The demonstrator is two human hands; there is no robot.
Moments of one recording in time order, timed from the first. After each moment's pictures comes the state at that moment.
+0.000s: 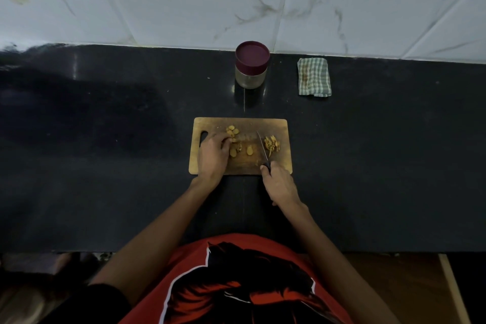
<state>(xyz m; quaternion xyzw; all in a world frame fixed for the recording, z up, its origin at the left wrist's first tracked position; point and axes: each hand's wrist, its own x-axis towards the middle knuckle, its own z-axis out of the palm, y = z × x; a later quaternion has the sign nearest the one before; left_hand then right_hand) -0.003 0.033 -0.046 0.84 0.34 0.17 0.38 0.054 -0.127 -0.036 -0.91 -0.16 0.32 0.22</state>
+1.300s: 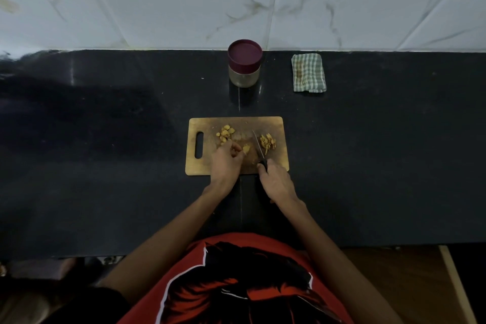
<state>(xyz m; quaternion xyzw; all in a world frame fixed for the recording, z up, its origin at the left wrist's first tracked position) 0.002 -0.007 -0.034 0.79 0.39 0.05 0.47 0.055 -0.128 -0.035 -0.91 -0.16 0.32 0.23</state>
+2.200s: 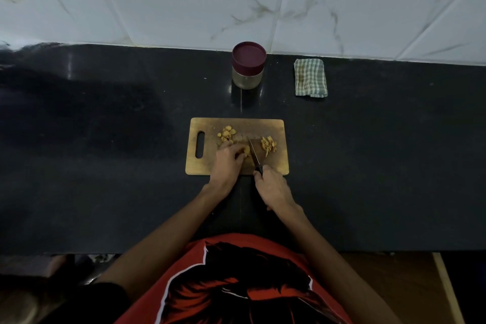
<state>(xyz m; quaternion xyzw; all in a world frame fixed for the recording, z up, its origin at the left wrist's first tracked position) 0.001 0.002 -0.055 0.87 0.28 0.09 0.41 0.044 -0.124 -0.025 -0.91 -0.19 0.33 0.19</state>
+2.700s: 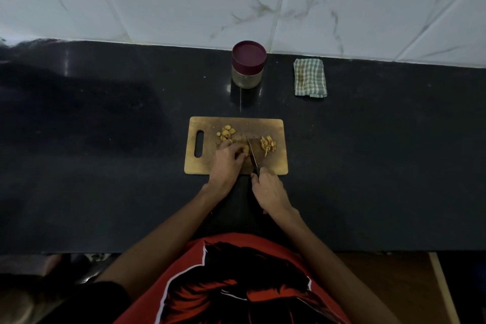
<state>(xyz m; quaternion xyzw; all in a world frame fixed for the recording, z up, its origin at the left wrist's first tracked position) 0.002 0.002 -0.061 0.86 0.28 0.09 0.41 0.035 -0.124 -0.025 -0.91 -0.19 0.33 0.18</state>
